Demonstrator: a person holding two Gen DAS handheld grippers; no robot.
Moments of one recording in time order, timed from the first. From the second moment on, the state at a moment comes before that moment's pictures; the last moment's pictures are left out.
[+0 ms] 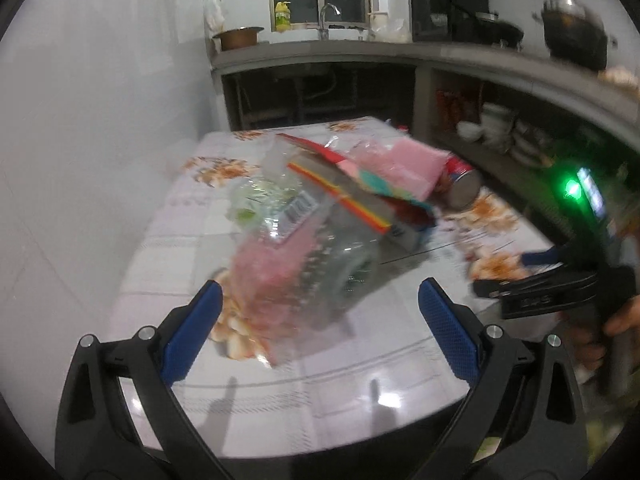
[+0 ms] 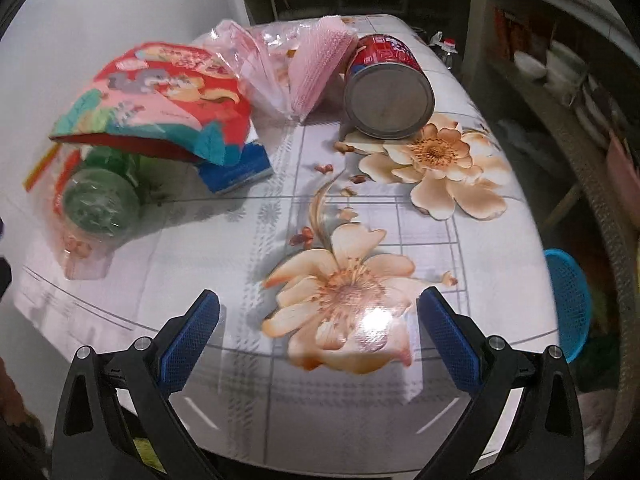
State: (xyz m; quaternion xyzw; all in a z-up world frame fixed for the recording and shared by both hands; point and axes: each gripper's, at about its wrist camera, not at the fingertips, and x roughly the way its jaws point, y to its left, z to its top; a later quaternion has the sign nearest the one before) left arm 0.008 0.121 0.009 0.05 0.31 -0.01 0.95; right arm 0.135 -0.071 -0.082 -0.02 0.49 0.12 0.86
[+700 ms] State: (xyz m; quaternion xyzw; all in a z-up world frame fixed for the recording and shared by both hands) left arm 0.045 0.090 -0.062 0.35 0.32 0.02 0.88; right arm 0.126 -0.070 -0.088 -0.04 0.47 0.10 0.88
